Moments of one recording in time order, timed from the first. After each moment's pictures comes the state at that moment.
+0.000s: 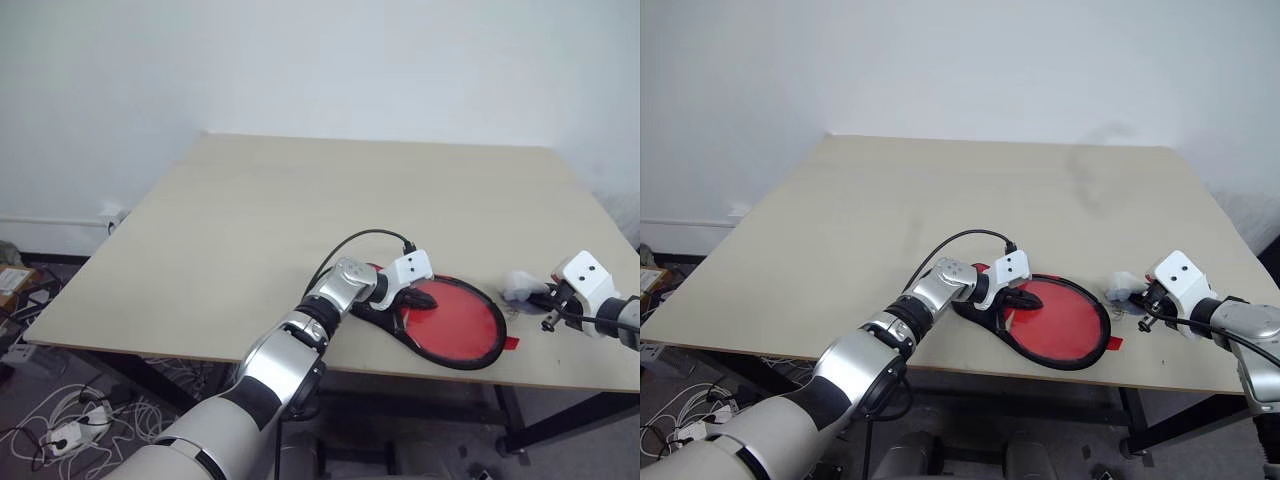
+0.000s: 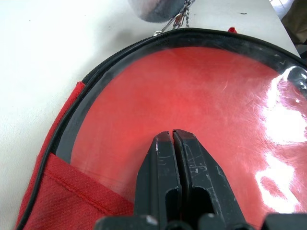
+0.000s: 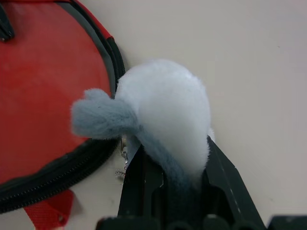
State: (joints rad) left arm -1.01 -0.14 -0.27 1.23 0.15 -0.09 -1.02; right arm -0.05 -0.93 -0.17 0.03 0.19 0.34 0.84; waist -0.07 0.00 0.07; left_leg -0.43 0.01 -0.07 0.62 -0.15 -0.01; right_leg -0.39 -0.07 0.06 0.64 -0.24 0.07
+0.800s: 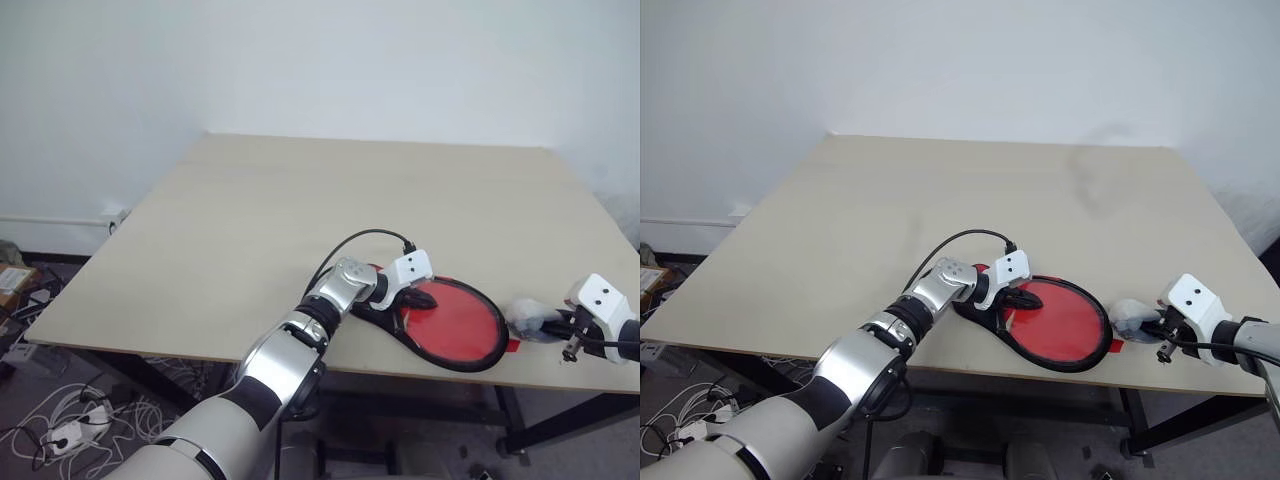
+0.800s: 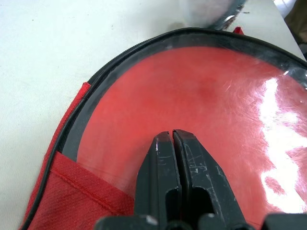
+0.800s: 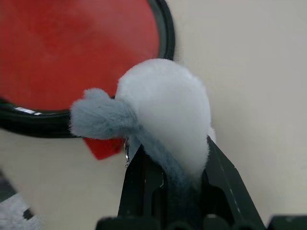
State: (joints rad) left arm -1.01 -0.14 -0.27 1.23 0.15 -0.10 -1.01; right arm 0.14 -0.98 -0.26 -0.07 0.24 0.35 1.00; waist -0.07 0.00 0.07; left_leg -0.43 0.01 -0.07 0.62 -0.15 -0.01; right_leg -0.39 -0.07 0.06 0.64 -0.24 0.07
